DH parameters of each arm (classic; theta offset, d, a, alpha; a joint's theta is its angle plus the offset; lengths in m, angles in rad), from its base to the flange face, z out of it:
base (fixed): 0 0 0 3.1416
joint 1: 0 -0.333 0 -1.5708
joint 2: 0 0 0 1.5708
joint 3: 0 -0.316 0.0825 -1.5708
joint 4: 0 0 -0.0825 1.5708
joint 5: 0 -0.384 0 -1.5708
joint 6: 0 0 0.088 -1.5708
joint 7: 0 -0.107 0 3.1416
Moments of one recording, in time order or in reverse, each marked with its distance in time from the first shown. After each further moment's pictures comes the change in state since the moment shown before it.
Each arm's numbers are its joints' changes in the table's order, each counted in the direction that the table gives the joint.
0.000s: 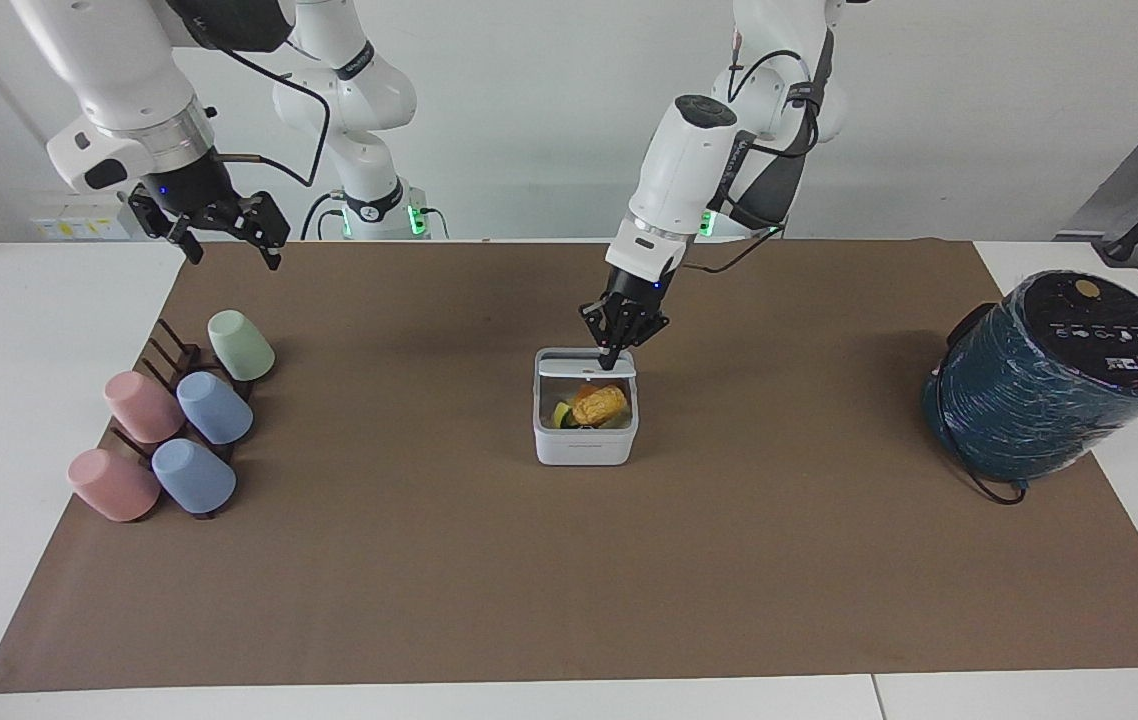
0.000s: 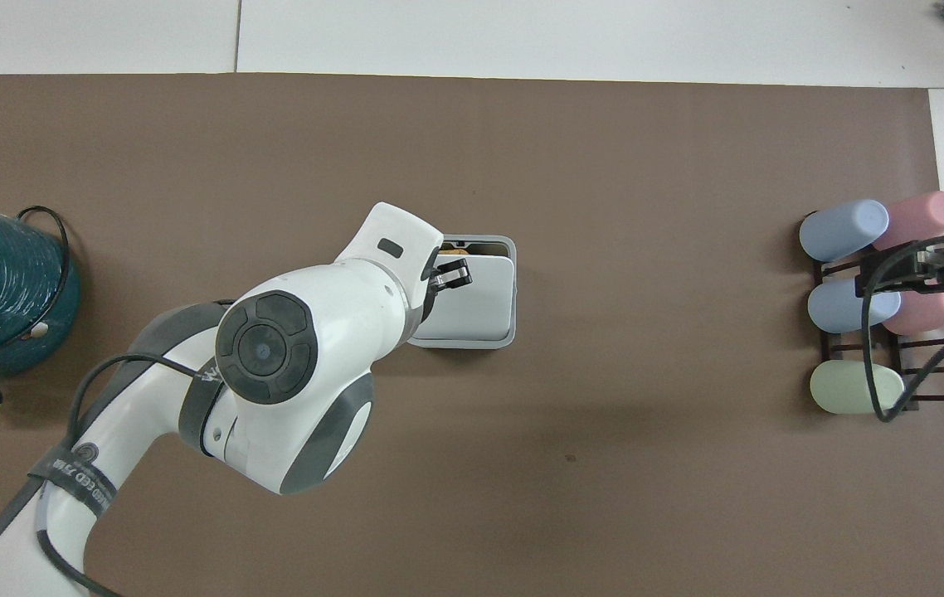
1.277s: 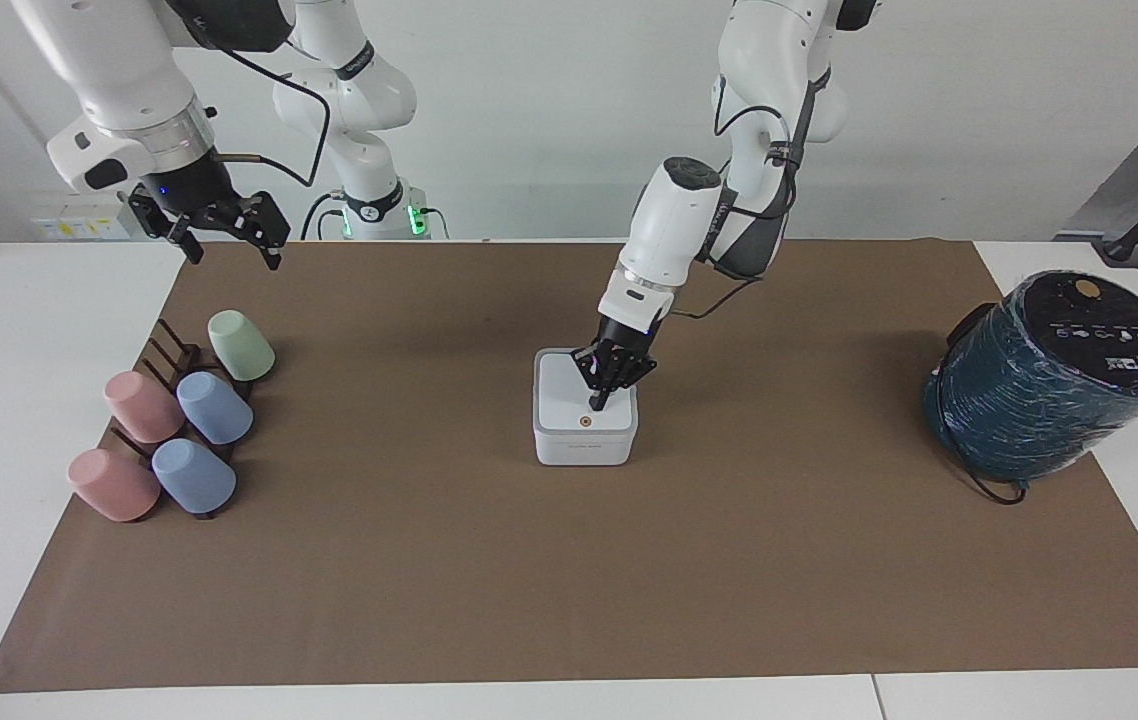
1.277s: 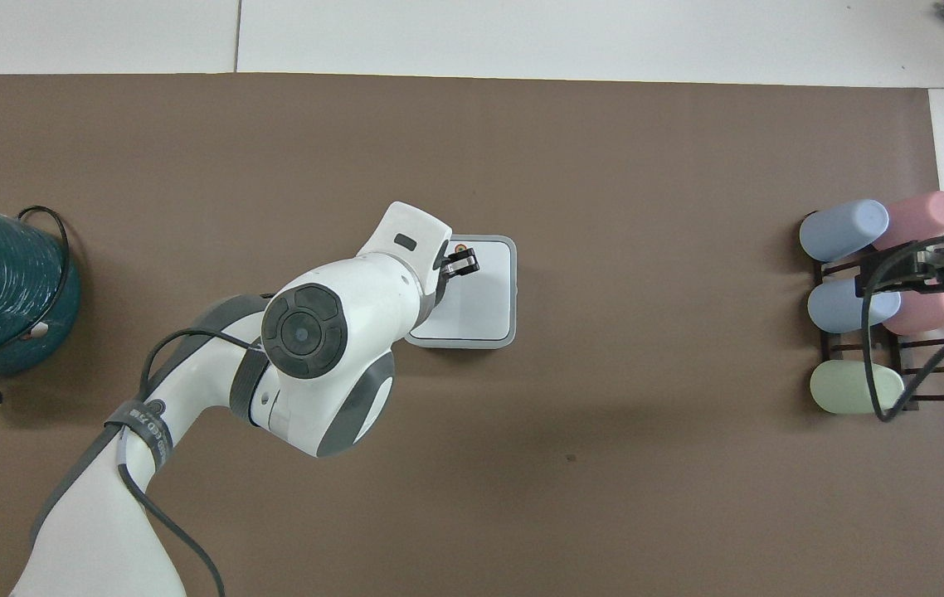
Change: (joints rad) left arm 0.000 -0.132 0.000 0.000 0.000 0.168 0.002; right arm 0.000 0.000 0.000 0.000 0.000 0.000 0.000
